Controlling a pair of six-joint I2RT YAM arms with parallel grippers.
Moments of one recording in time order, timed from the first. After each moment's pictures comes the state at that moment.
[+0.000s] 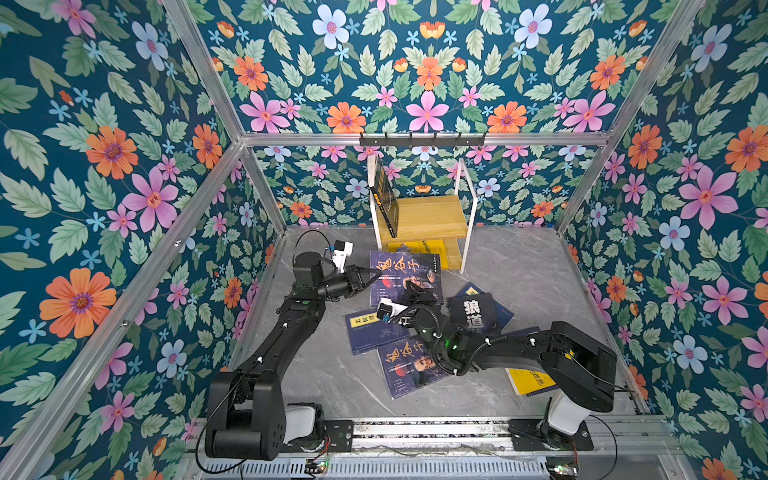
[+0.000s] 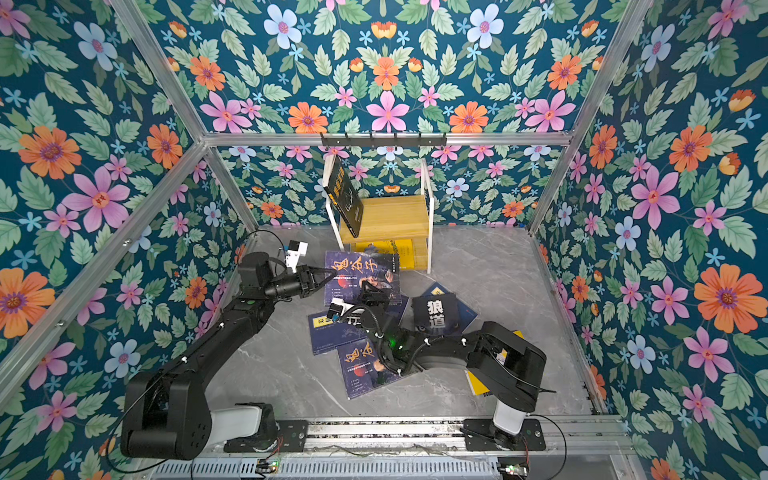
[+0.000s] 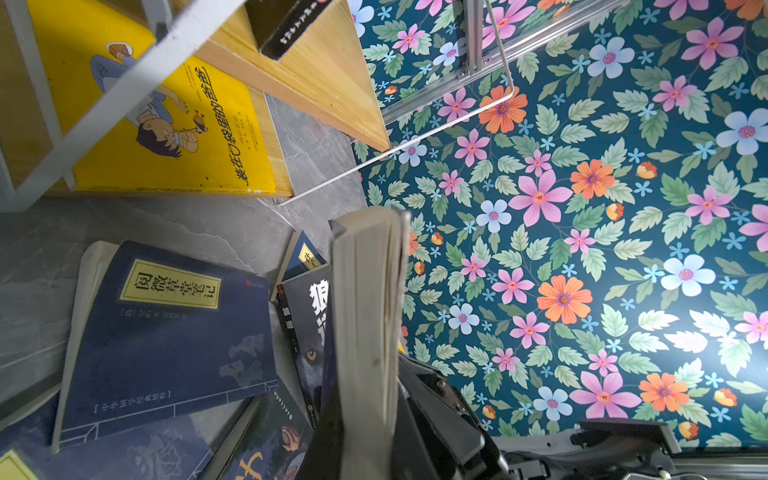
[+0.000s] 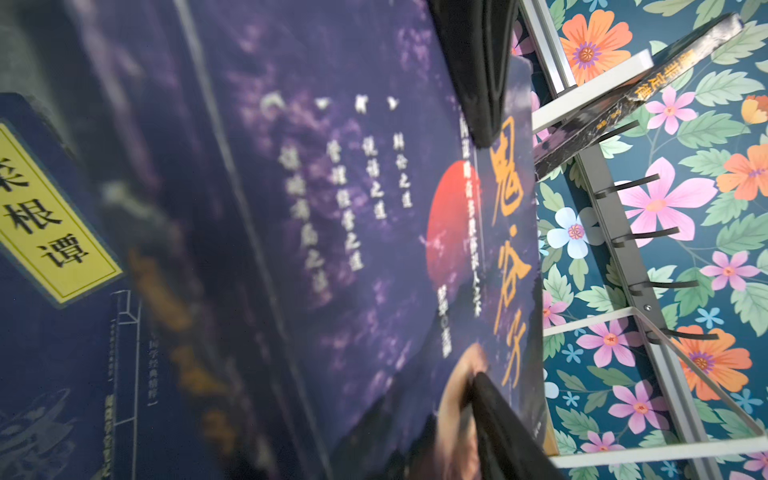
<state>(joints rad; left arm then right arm) -0.12 1.29 0.80 0.18 0.98 -0.83 1.05 1.73 0.90 0.68 0.66 -0.99</state>
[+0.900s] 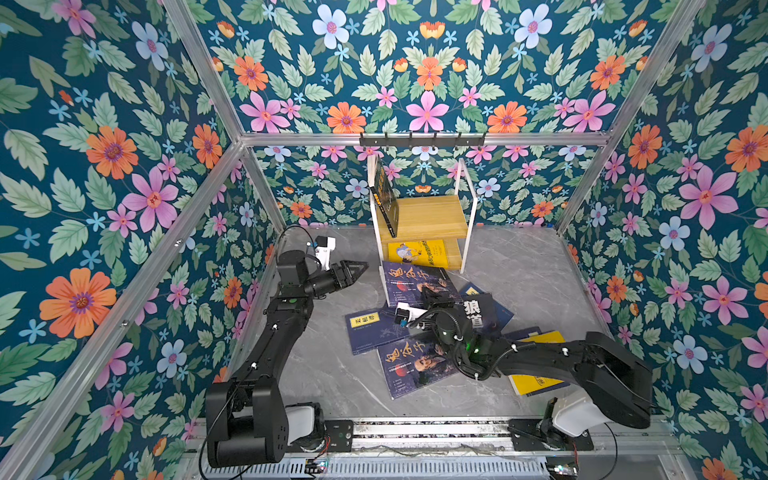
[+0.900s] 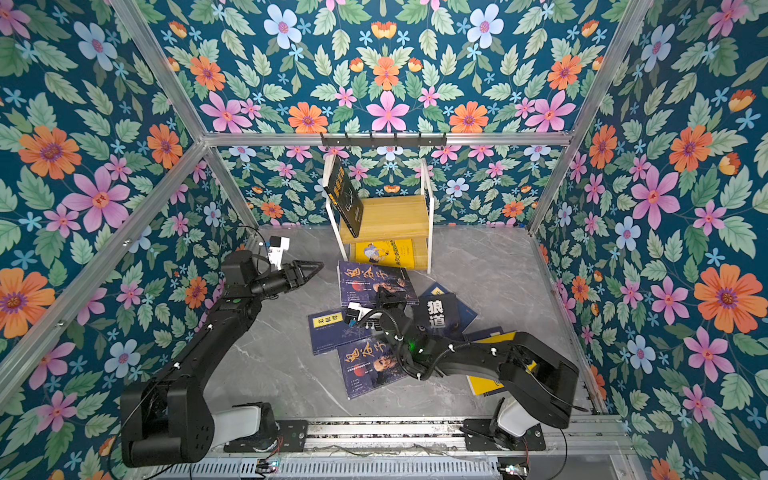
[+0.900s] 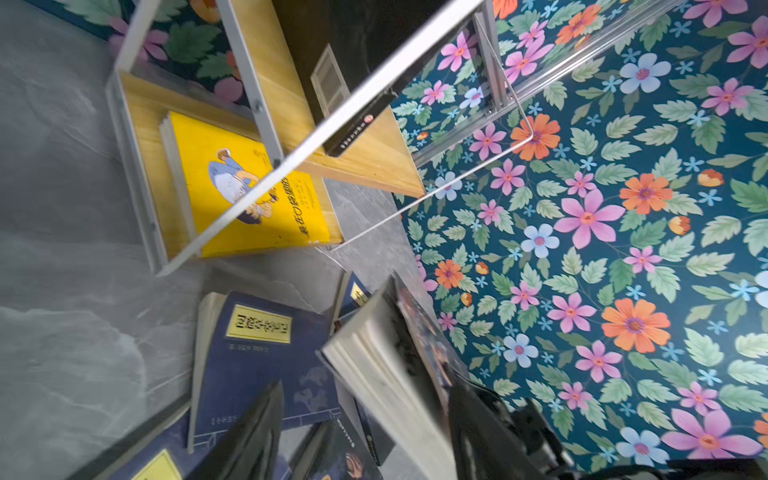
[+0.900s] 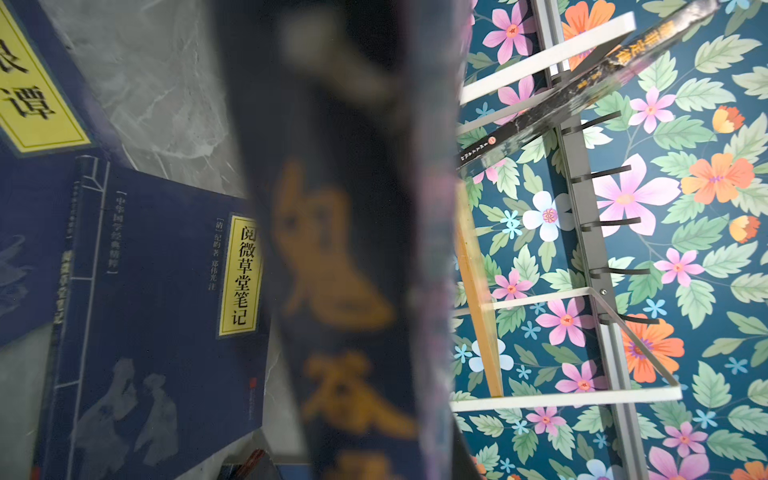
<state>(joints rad) 0.00 1.25 0.84 0.07 0.92 -0.61 1.02 1.50 0.76 0.54 0.65 -1.09</state>
